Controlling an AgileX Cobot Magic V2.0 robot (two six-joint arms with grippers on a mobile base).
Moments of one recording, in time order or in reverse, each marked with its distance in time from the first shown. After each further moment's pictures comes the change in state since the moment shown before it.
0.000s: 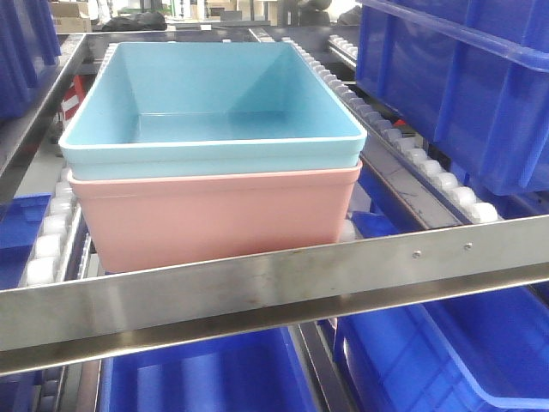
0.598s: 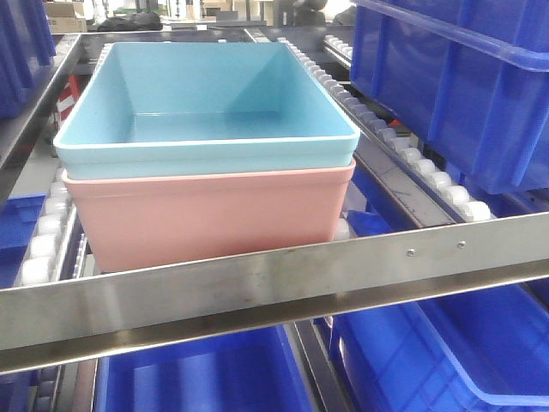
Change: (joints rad) left arm 0.000 0.000 0.000 0.000 0.000 0.000; right arm 0.053 0.084 -0.043 0.000 0.071 0.000
